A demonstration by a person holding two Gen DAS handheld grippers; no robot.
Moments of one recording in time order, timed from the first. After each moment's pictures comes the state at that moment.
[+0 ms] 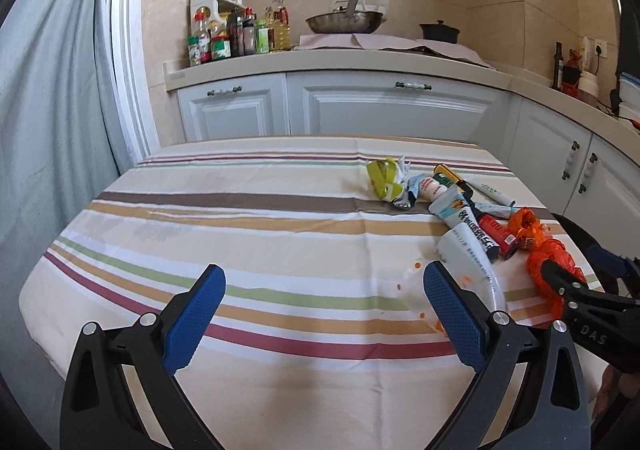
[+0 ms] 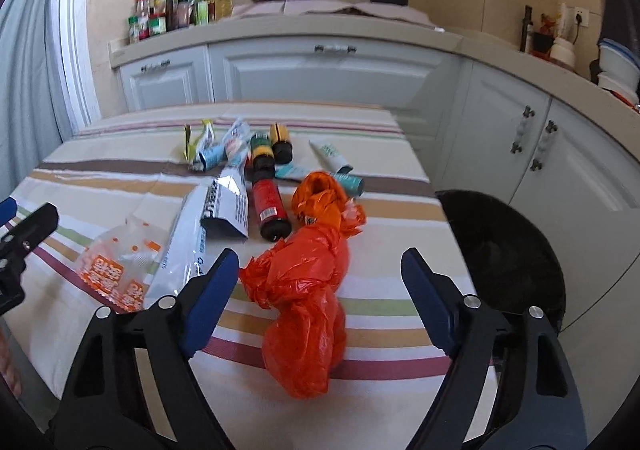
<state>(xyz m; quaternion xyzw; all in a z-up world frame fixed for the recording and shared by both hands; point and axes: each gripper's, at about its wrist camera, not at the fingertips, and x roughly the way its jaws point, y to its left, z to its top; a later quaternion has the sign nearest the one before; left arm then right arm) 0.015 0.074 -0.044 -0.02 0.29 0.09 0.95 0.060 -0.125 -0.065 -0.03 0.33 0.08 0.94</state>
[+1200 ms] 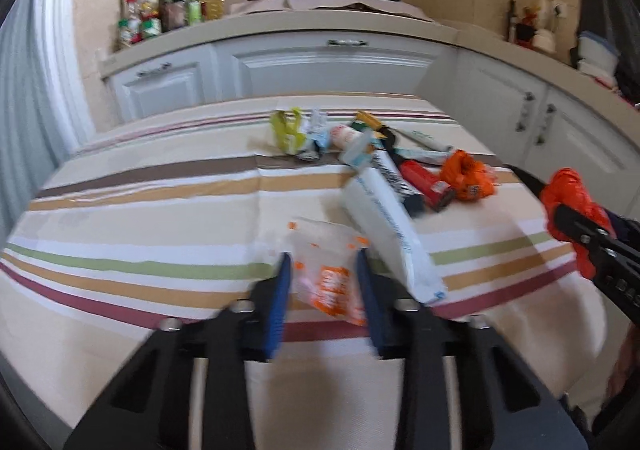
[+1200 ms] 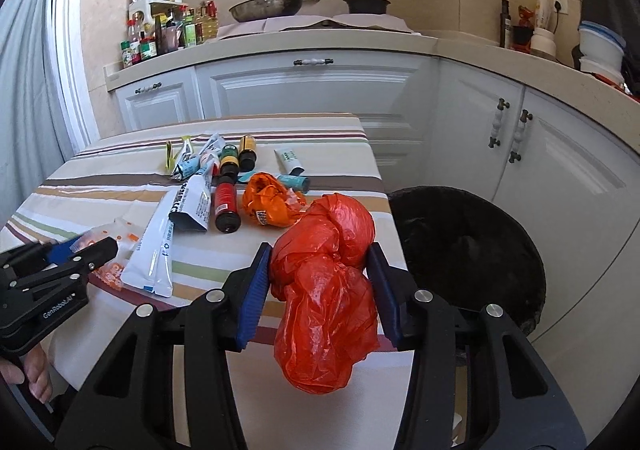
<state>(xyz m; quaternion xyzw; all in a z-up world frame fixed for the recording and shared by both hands) 0.033 0.017 -0.071 -0.01 0.35 -0.03 0.94 0.039 -0.184 -0.059 0.00 0.30 0.08 0.95</state>
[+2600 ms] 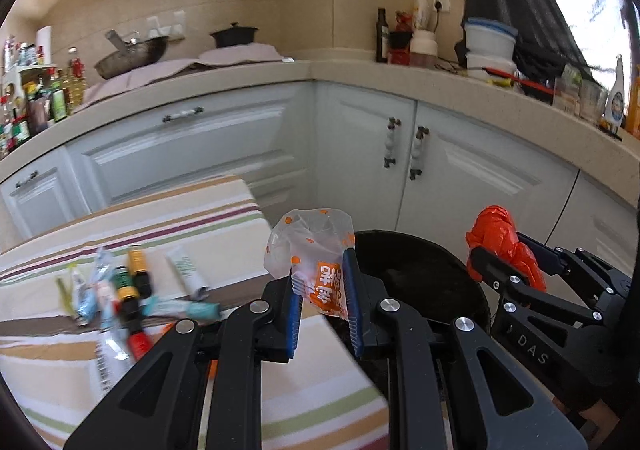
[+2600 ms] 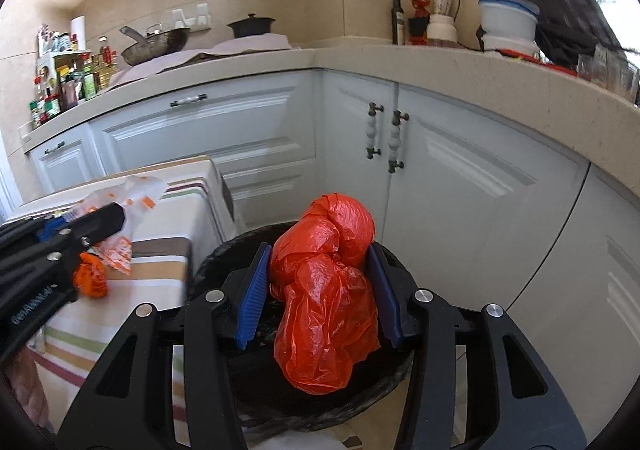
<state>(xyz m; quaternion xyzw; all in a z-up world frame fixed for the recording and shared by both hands) 0.119 -0.190 -0.019 0.05 0.28 -0.19 0.94 0.088 -0.337 -0.048 0.04 0.27 -0.07 0.96</state>
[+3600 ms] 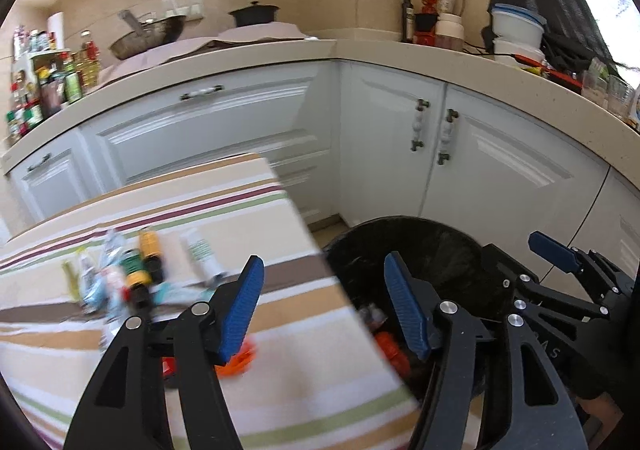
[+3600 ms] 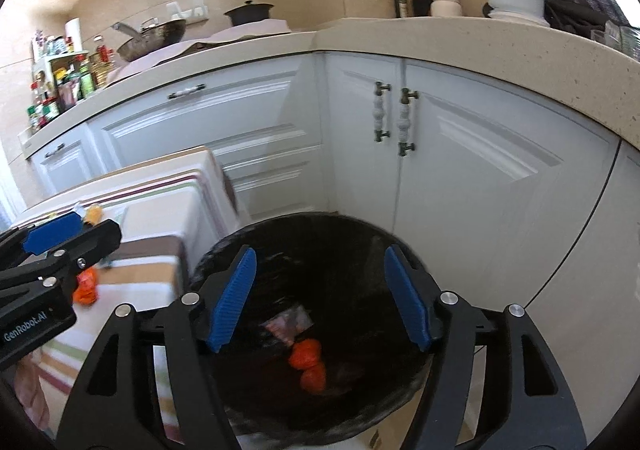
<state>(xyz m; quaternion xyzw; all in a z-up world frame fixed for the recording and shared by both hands) 0.124 -0.171 -0.023 0.06 0.31 -0.14 0.94 0.108 -0.338 -0.062 0.06 0.29 -0.05 0.95</state>
